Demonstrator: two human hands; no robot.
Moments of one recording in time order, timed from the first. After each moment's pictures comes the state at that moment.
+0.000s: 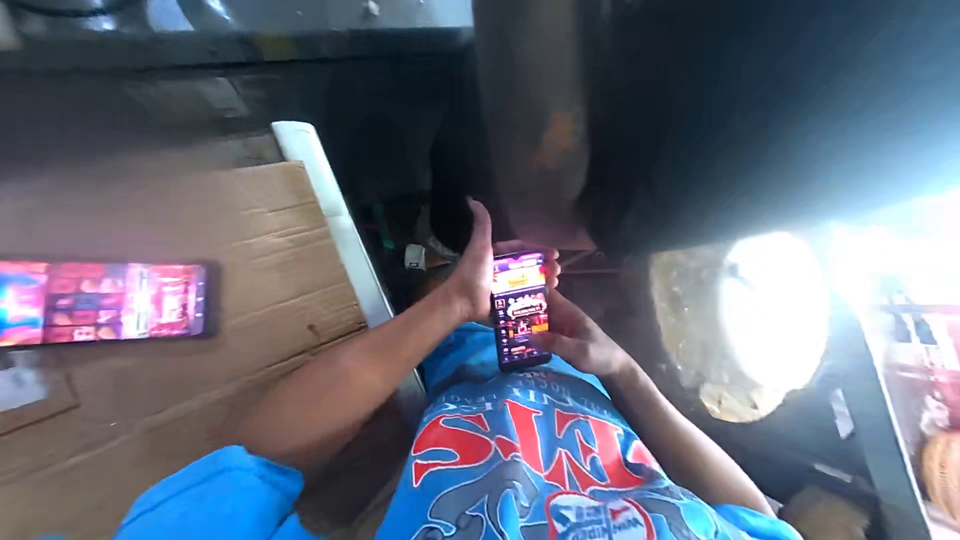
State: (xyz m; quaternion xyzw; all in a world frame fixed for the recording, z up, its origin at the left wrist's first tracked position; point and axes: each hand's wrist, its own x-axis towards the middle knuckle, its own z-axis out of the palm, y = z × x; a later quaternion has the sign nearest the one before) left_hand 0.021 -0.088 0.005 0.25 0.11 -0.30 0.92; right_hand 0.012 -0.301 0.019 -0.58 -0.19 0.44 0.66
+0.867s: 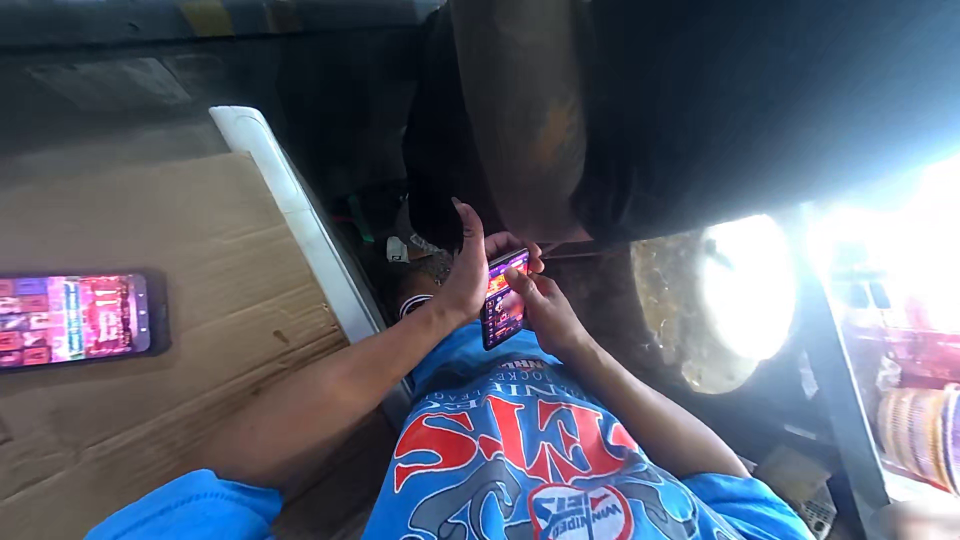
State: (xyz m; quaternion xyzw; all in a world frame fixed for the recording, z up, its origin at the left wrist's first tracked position) left_hand 0.006 -0.105 0.007 0.39 0.01 -0.20 0.90; right_hand 0.009 -0.268 0.021 -0.73 0.08 0.31 0.60
